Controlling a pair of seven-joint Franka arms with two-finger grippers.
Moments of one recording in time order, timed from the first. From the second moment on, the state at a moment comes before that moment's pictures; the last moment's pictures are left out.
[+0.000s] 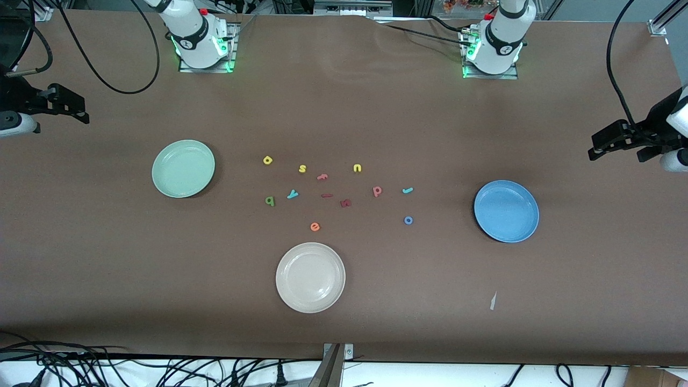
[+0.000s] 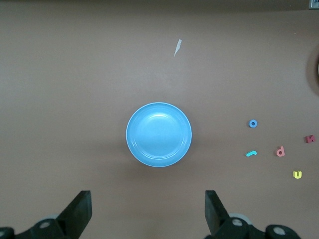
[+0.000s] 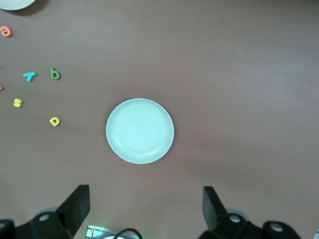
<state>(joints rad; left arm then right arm) -0.04 0.14 0.04 -1.40 -0.04 1.55 -0.01 -0.02 0.01 0.00 -1.60 -0.03 1.53 -0.27</state>
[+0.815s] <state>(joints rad) -0.04 0.14 0.04 -1.40 -0.04 1.55 -0.01 0.03 0.03 0.10 -1.60 -0.03 1.53 0.15</state>
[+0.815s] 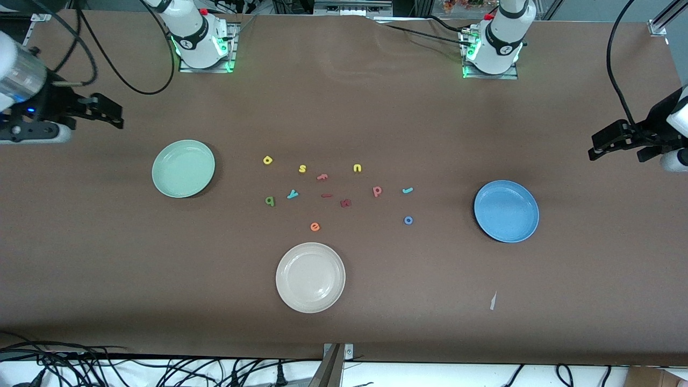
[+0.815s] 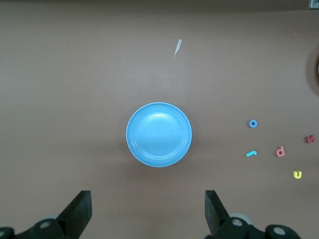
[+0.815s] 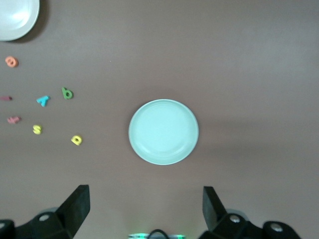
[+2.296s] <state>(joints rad) -0.04 0.20 0.02 -1.40 -0.04 1.55 -0.01 0.52 0.64 0.11 -1.62 -0.21 2.02 1.44</state>
